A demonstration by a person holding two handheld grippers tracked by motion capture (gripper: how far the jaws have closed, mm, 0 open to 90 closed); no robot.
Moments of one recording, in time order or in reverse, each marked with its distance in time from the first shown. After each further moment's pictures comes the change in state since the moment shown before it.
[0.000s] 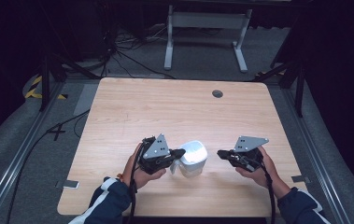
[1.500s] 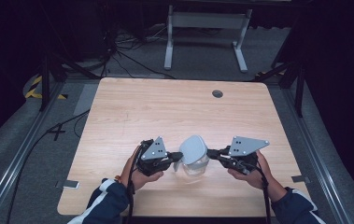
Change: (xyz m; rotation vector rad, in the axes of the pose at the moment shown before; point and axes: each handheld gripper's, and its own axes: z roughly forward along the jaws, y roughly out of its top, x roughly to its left) left arm 0.003 -0.014 0.002 0.017 -0.023 -0.013; right arm 0.036 0.050 -0.017 -0.171 0.064 -0.113
